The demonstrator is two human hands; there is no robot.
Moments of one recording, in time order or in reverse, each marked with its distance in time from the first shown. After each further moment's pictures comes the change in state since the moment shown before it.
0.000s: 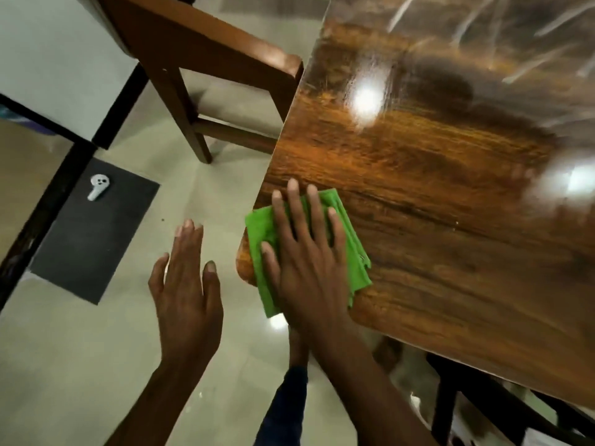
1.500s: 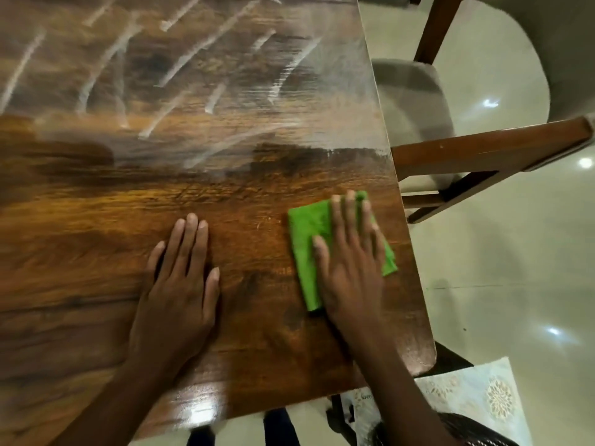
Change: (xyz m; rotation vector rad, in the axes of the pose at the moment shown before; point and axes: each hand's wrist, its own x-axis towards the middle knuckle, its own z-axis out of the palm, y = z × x) left_hand 0.002 0.353 0.167 0.121 -0.357 0.725; right_hand -0.130 0.413 -0.137 0.043 0.214 0.667
